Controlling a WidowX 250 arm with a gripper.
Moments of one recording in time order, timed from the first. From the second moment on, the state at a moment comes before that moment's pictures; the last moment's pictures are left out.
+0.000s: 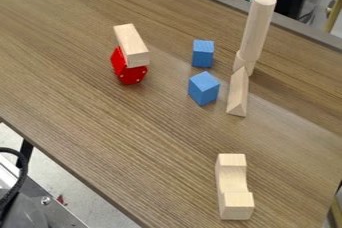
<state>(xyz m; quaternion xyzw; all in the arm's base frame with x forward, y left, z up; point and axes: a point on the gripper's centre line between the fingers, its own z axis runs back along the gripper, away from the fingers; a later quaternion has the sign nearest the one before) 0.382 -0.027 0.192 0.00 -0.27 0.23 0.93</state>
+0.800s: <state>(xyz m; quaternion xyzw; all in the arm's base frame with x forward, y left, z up) 0.367 0.017 0.183 0.02 -0.25 0.29 0.92</state>
